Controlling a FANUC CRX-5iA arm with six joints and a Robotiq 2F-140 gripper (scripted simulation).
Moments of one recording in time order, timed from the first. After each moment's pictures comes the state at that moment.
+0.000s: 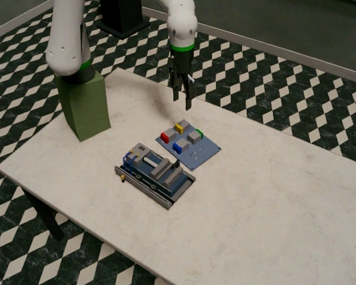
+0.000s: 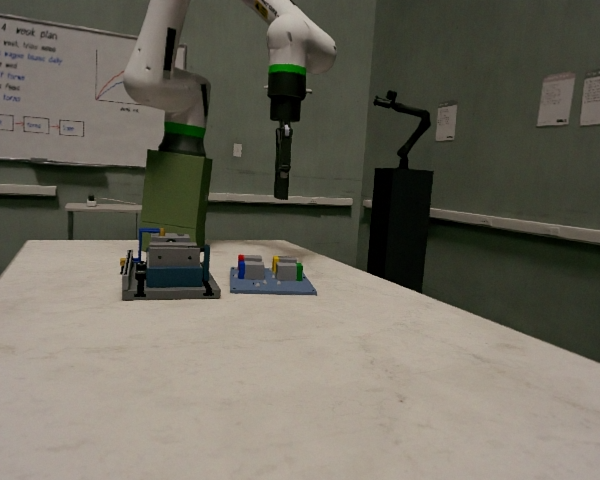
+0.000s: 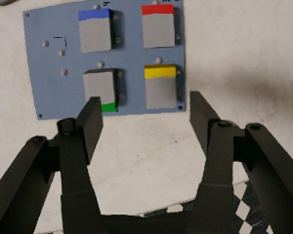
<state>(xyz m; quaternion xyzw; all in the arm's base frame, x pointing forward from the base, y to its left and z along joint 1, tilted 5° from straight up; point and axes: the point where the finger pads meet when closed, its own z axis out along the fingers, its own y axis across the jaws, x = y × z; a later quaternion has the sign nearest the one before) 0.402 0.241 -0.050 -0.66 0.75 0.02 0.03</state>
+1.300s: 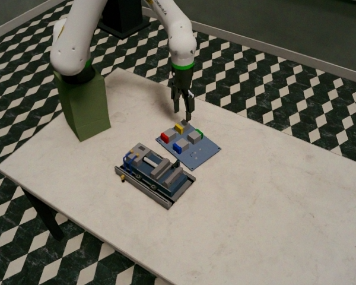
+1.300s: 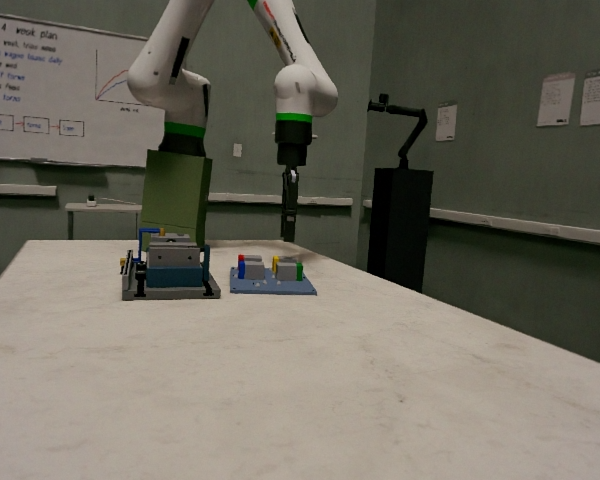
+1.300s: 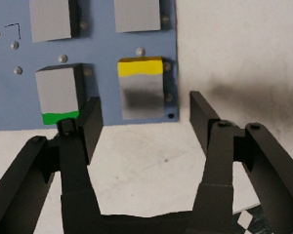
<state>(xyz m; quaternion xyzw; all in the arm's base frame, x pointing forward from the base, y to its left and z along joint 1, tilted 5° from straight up) 0.382 0.278 -0.155 -0.66 0.75 0.02 0.03</state>
